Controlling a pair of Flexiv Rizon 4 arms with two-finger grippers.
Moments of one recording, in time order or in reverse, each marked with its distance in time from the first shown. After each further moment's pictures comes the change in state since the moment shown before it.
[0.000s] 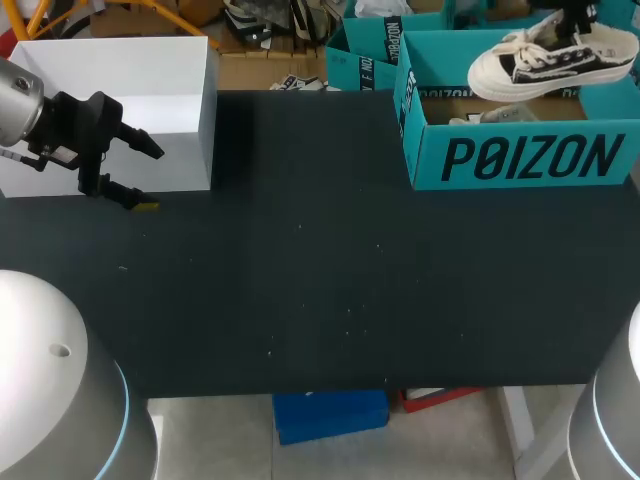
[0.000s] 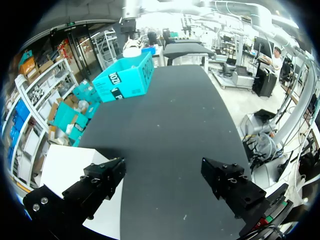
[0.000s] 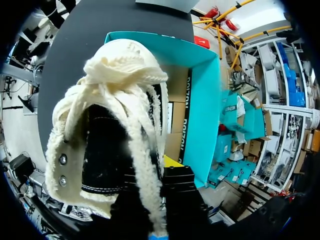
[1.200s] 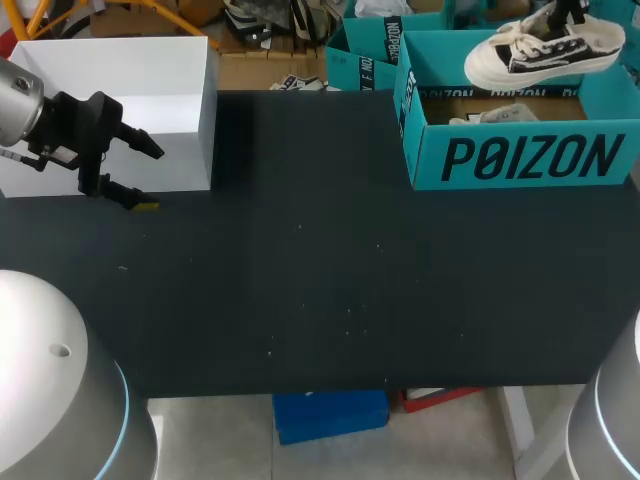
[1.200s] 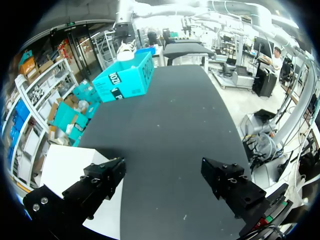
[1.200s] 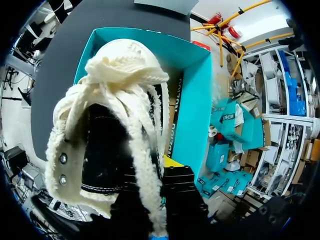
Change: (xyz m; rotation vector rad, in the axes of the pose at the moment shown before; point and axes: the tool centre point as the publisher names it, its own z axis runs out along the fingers) left arm 0.000 0.000 0.000 0.000 0.000 0.000; right arm -0.046 0.000 0.033 -0.068 -0.002 -0.066
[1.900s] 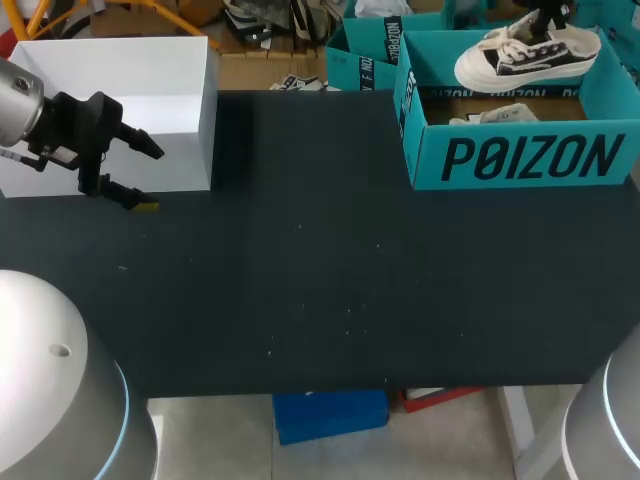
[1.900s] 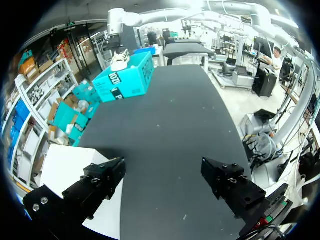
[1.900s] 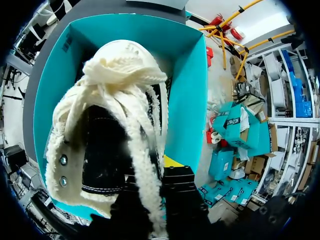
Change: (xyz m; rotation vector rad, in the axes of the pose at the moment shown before) left arm 0.000 0.000 0.000 0.000 0.000 0.000; right arm -0.046 -0.003 0.074 -0.053 0.046 -0.004
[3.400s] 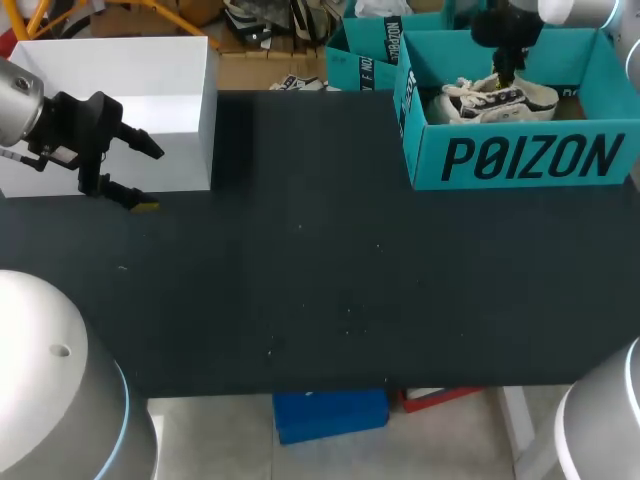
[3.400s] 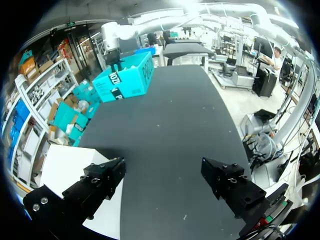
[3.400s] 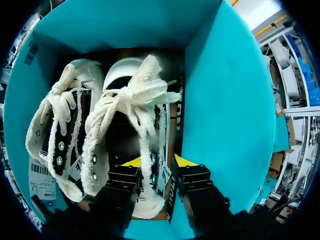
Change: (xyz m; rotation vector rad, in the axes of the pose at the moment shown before) left arm 0.000 0.000 0.000 0.000 0.000 0.000; right arm 0.018 0.034 0.097 -0.011 0.115 0.099
